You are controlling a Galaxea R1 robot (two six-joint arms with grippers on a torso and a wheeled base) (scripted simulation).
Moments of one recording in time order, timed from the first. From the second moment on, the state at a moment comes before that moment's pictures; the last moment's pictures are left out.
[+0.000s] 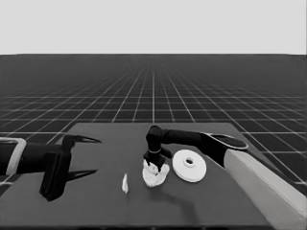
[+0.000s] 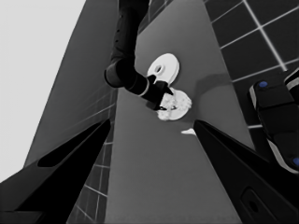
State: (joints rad) left arm -0.34 1.75 -0.42 0.31 0.68 0.35; right arm -0.11 3.08 -1.79 -0.27 -1.50 1.90
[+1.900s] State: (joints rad) left arm -0.34 1.75 -0.42 0.31 0.68 0.35; right arm -0.11 3.08 -1.79 -0.27 -1.50 2.30
